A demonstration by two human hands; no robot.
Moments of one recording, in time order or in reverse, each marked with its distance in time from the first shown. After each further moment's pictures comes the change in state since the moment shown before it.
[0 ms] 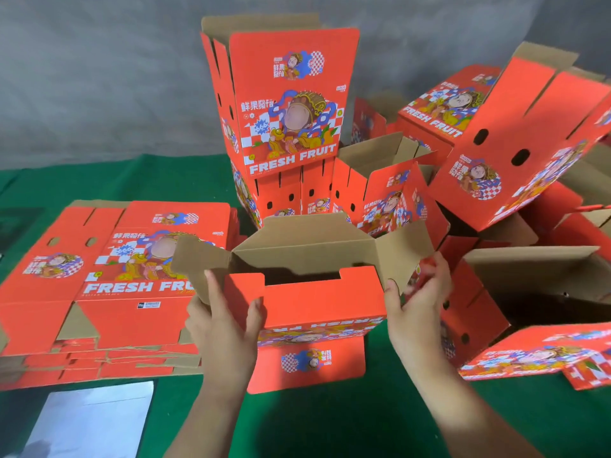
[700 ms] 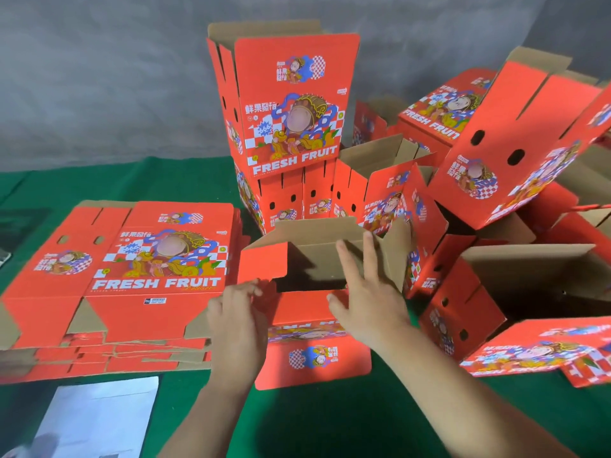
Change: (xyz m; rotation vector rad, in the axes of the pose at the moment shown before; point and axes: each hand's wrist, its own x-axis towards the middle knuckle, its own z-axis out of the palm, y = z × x) left_hand -0.005 -0.009 0.000 -0.014 0.000 0.444; right_hand -0.003 -0.047 0.025 -0.661 -0.576 -0.291
